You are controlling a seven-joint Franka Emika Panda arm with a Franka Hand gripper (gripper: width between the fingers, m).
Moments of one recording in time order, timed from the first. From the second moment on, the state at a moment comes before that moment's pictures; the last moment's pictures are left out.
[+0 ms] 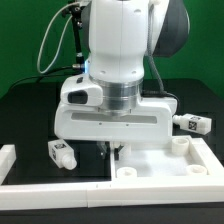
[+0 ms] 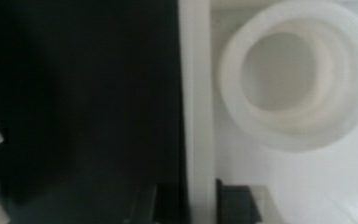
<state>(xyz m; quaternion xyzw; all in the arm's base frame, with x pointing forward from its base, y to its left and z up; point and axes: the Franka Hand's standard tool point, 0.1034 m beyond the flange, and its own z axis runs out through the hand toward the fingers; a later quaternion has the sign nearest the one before) 0.563 -0.020 0.014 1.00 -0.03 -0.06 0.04</state>
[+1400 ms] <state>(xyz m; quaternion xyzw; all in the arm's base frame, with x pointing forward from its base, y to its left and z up) 0.525 0.024 0.098 0.98 0.19 -0.08 0.02</state>
